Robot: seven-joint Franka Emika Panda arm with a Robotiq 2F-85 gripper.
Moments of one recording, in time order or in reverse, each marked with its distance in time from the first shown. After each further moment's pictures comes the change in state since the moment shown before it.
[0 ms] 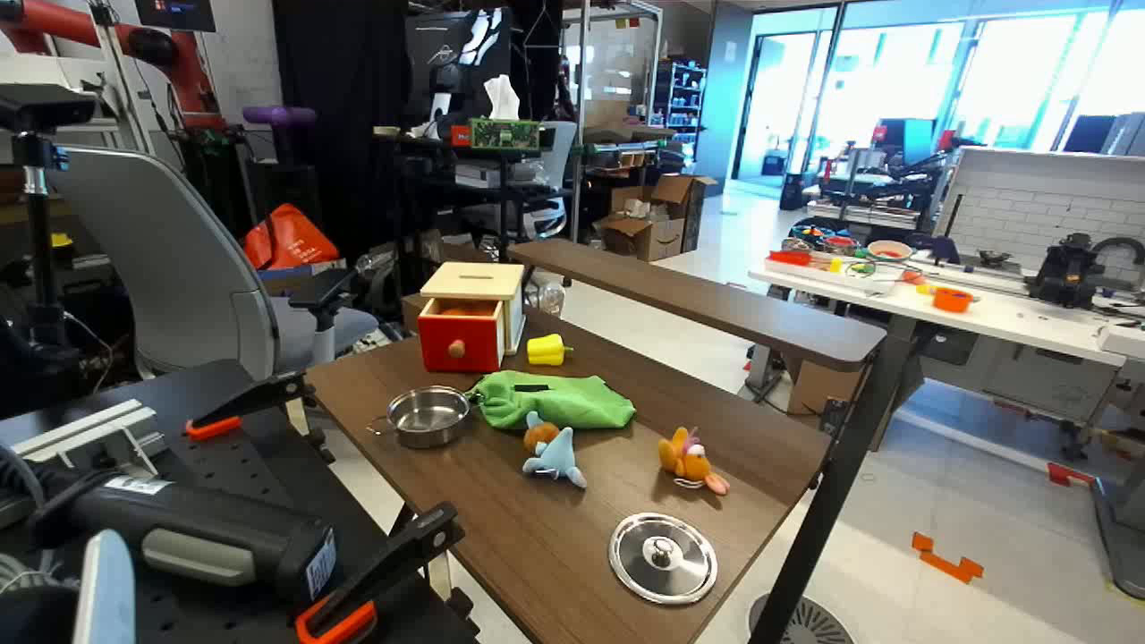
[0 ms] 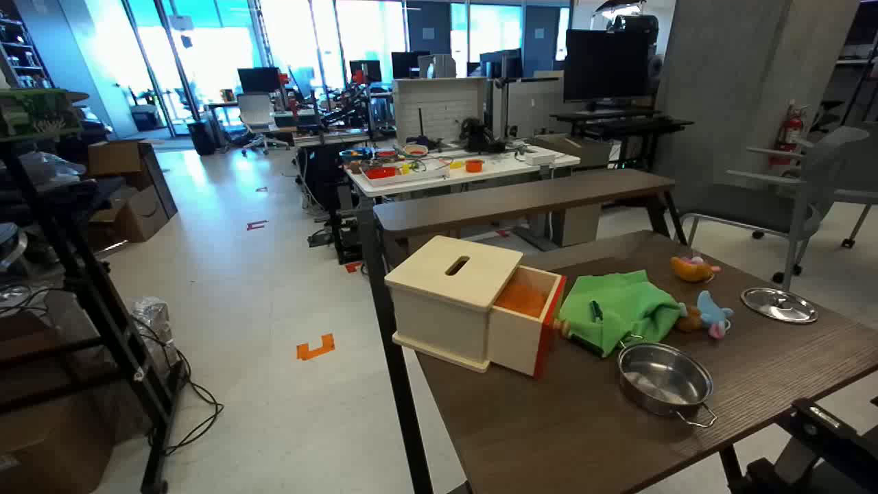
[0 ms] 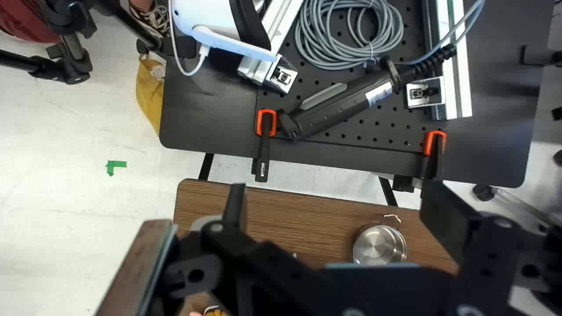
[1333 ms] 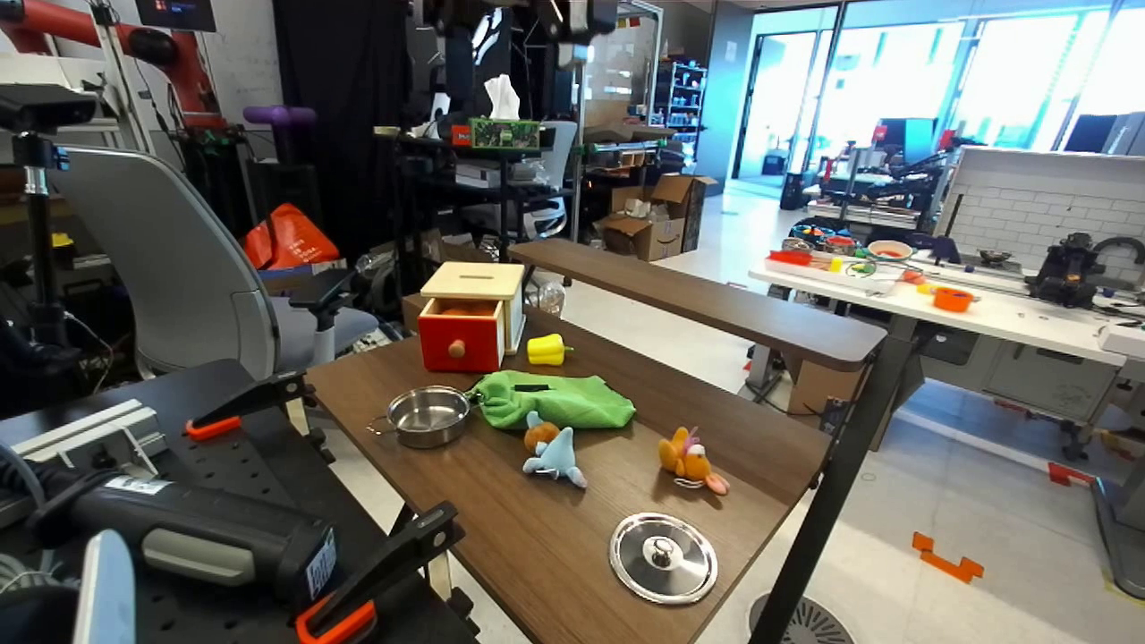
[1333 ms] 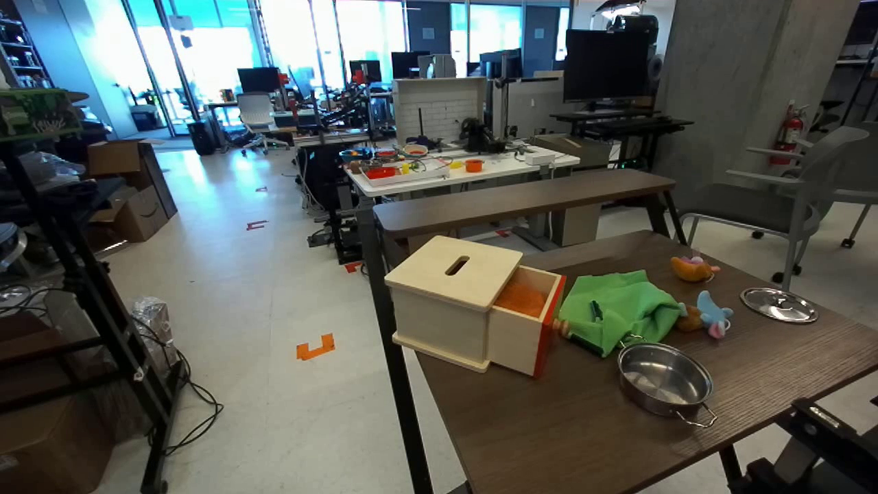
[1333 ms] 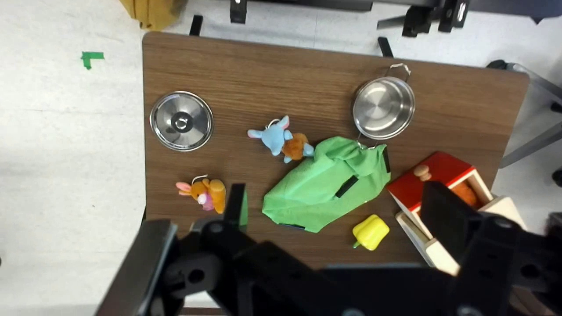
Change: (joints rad) arm 0.044 0.269 0.054 0.082 0.169 0.437 0.067
